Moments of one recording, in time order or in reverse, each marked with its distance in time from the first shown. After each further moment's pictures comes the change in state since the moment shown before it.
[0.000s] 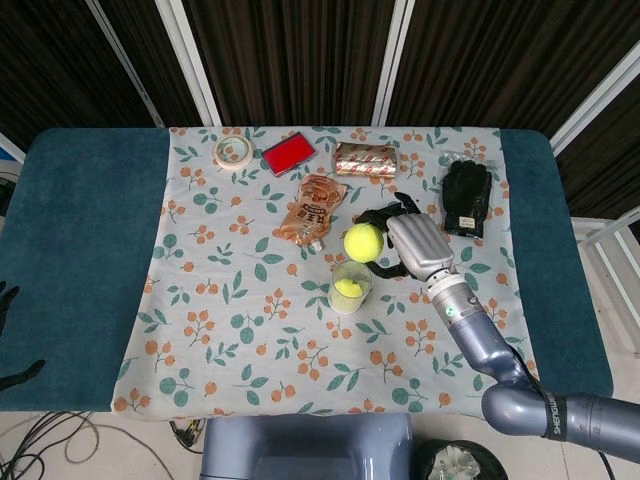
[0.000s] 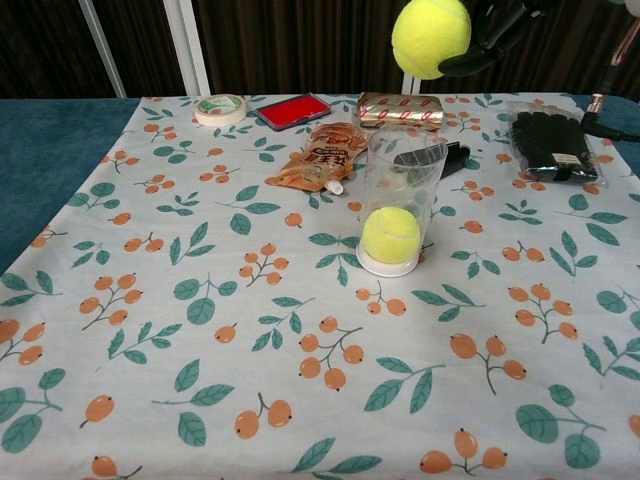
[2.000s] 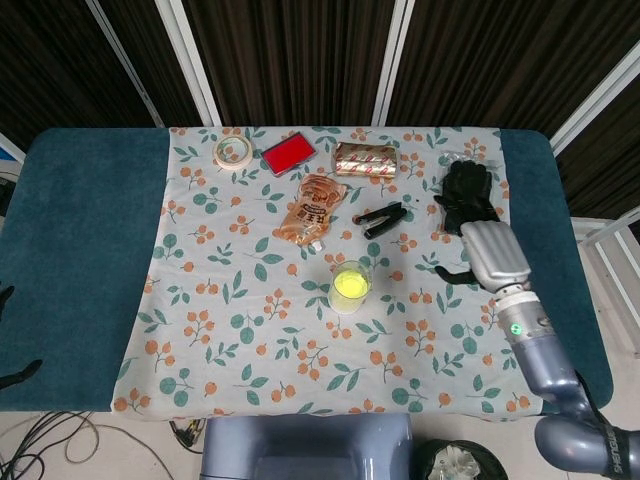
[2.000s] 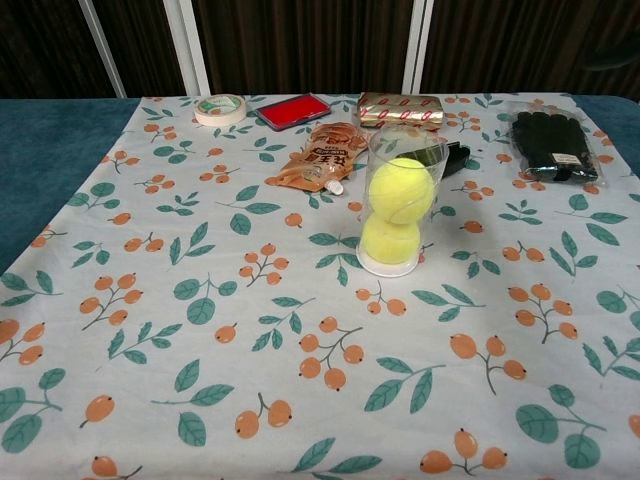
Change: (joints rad) left arm 0.004 0.004 -0.003 -0.013 -0.012 0.003 0.007; right arm -0.128 0.217 -0.171 -0.091 -0.082 0.225 0.080
